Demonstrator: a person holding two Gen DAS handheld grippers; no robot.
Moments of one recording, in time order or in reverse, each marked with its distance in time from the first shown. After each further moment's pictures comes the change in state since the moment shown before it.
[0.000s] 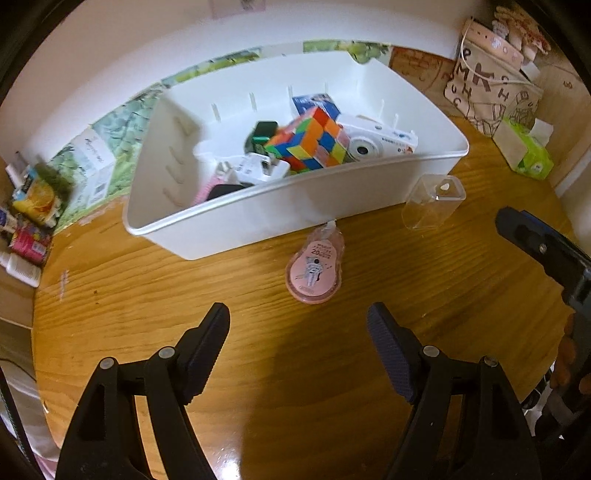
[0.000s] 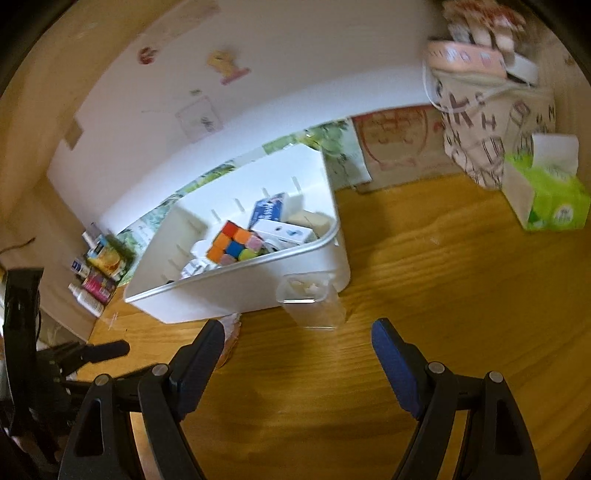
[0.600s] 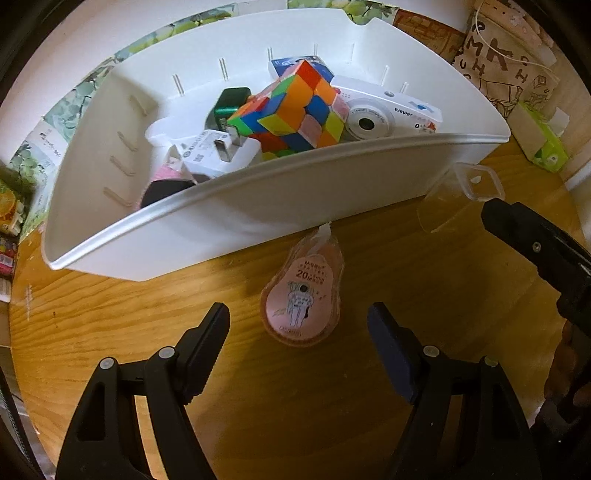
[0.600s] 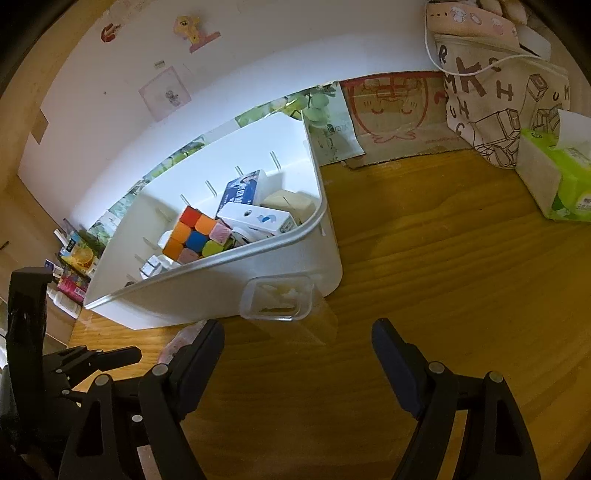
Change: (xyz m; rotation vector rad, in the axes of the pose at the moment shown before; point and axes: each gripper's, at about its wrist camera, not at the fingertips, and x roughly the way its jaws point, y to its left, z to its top) left arm 0.061 -0.004 0.023 0.016 0.086 -0.055; right arm 0.052 -0.006 0.009 0.010 0.075 -0.048
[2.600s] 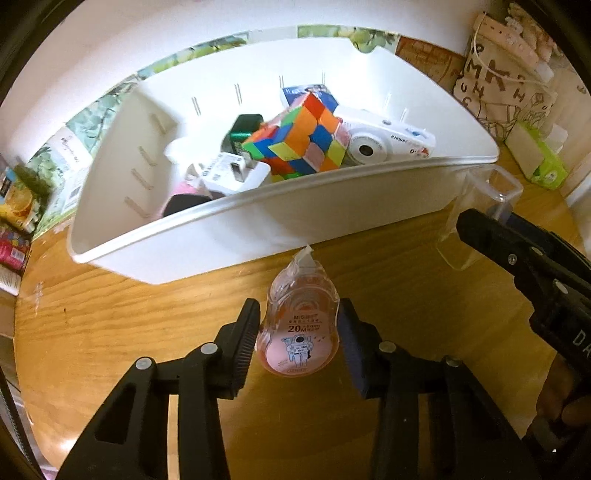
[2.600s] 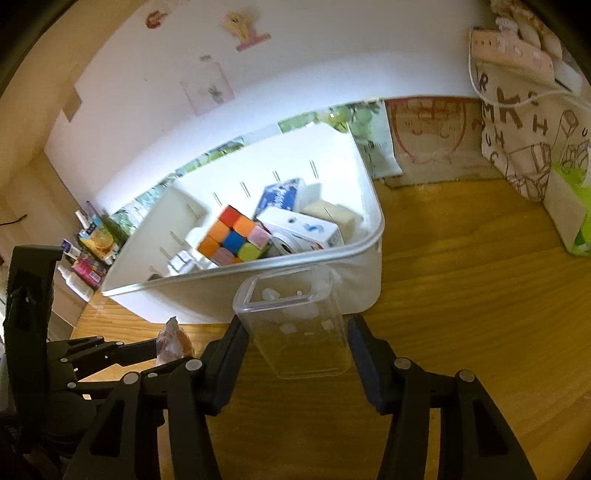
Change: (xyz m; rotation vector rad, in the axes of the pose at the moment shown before) left arm -0.025 -0.011 -0.006 -0.037 -0.107 0.037; right arm -0.011 0.025 -0.006 -0.118 -0.068 0.087
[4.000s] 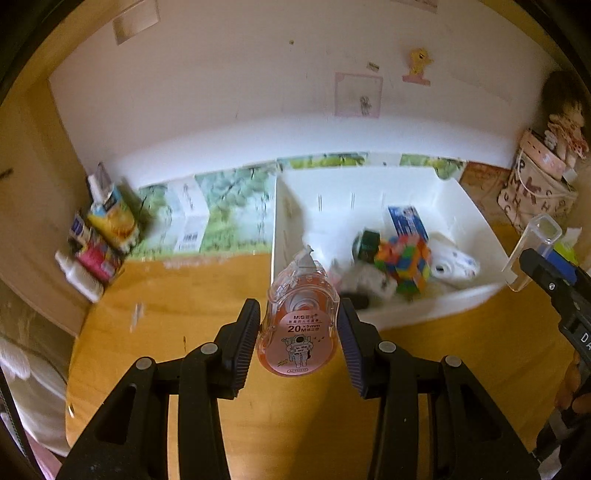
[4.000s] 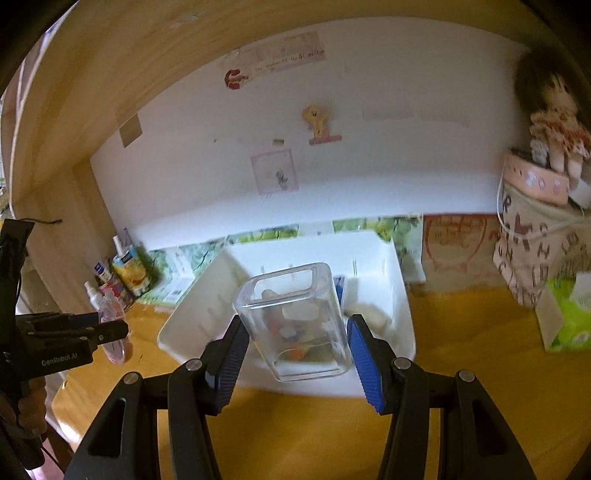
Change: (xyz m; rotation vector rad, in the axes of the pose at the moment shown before) left arm -0.112 0.101 0.017 -0.152 -0.262 0.159; right arm -0.050 0.056 0.056 -0.152 -0.220 0.011
